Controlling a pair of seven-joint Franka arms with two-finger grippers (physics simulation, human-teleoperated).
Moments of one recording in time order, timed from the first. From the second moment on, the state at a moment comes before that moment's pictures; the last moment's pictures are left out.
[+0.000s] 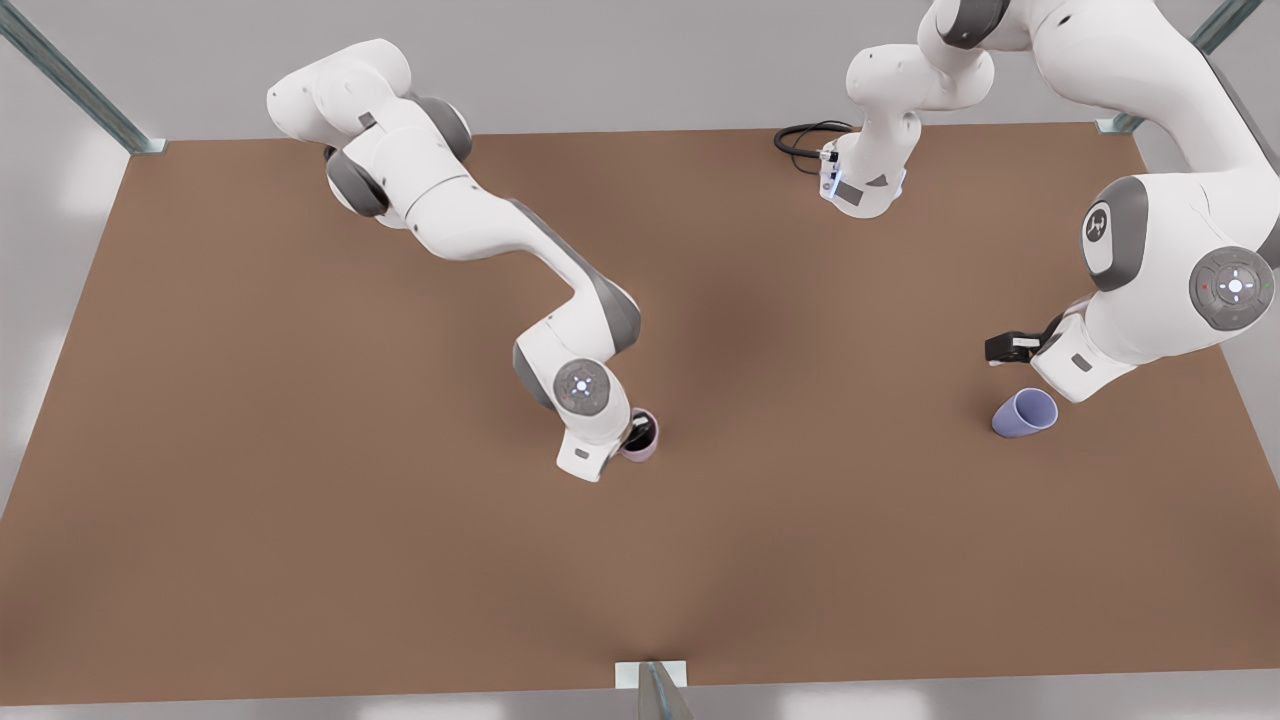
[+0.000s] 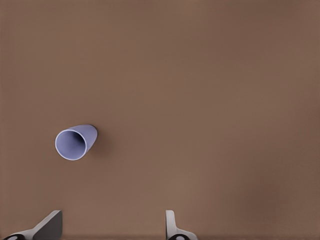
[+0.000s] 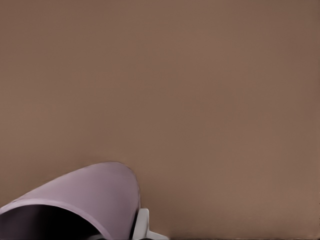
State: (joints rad) left arm -0.05 0.29 0.03 -1.33 0.06 1.41 0.06; right arm 0.59 0.98 0.08 -0.89 0.04 1.86 0.33
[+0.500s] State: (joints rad) left arm -0.05 0.29 0.05 -1.33 0.06 1.40 0.06; right arm 0.60 1.06 0.14 -0.87 0.03 1.88 0.69
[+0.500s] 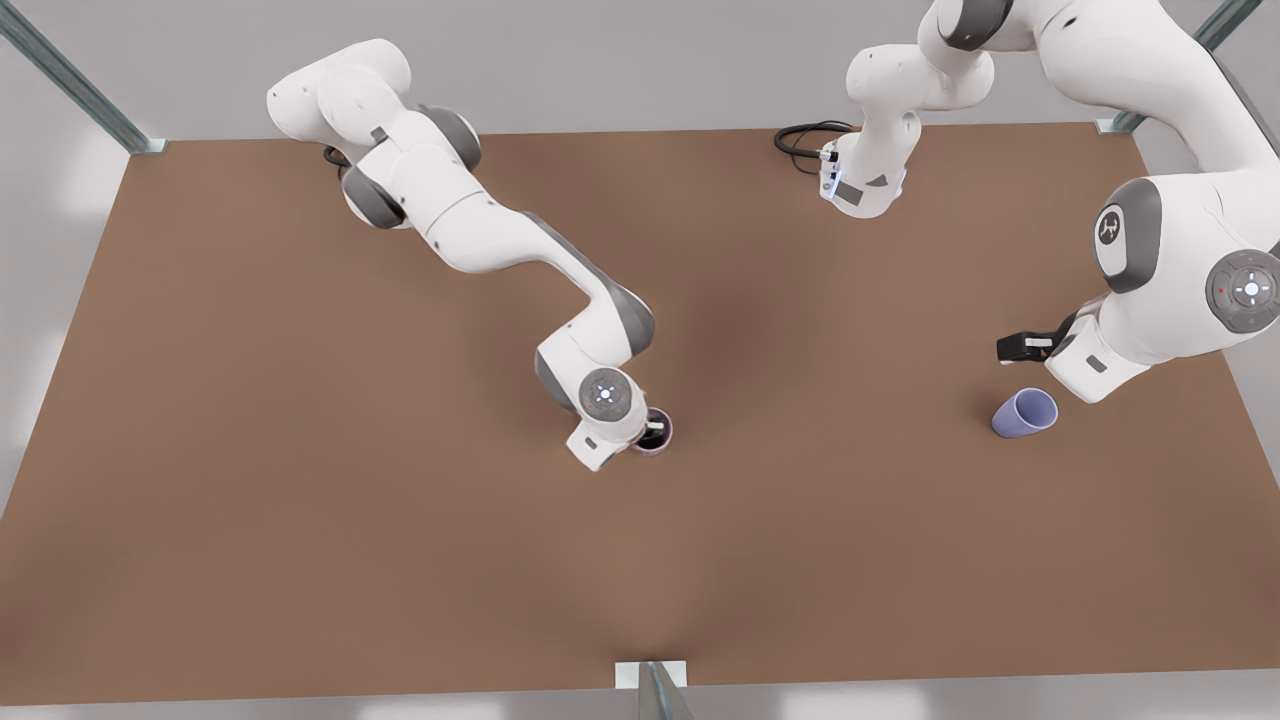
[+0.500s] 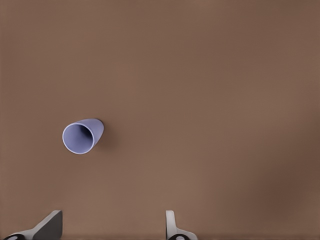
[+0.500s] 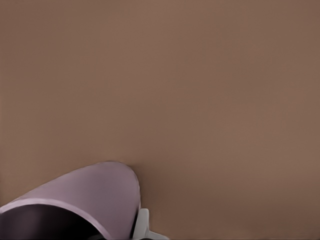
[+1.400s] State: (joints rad) left arm -0.05 0.30 0.06 -1.33 0.06 1.39 0.06; right arm 0.10 0.26 0.11 -1.45 0.02 1.72 0.74
